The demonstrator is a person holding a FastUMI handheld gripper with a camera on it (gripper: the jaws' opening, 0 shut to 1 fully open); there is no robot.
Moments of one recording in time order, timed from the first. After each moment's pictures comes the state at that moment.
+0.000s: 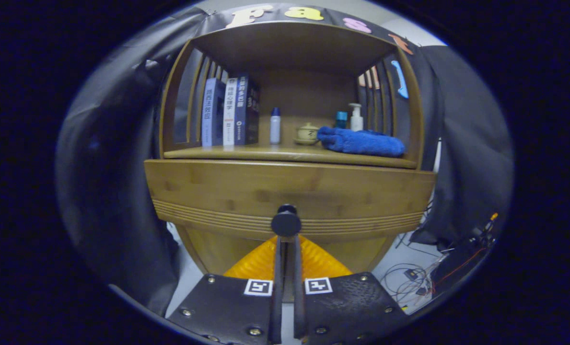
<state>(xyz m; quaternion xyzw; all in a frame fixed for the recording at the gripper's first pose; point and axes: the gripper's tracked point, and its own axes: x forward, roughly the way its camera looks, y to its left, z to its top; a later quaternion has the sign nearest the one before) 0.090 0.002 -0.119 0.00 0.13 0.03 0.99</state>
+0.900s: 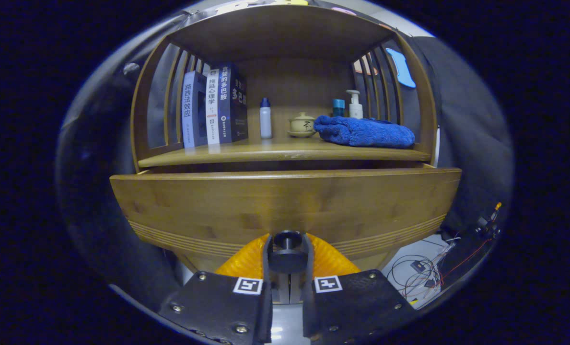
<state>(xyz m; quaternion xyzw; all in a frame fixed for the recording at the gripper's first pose) 0.110 -0.012 -0.123 0.02 0.15 -0.01 0.99</state>
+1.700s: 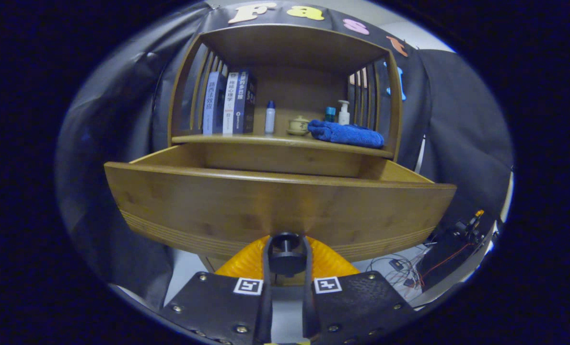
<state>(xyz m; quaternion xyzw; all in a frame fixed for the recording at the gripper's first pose) 0.009 -0.013 -0.127 -0.01 0.16 -0.03 0.99</state>
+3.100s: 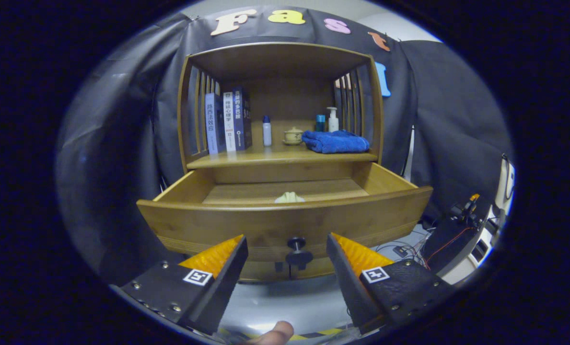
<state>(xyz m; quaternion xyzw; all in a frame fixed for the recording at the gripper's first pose) -0.041 -0.001 -0.061 0.02 0.16 -0.05 0.99</state>
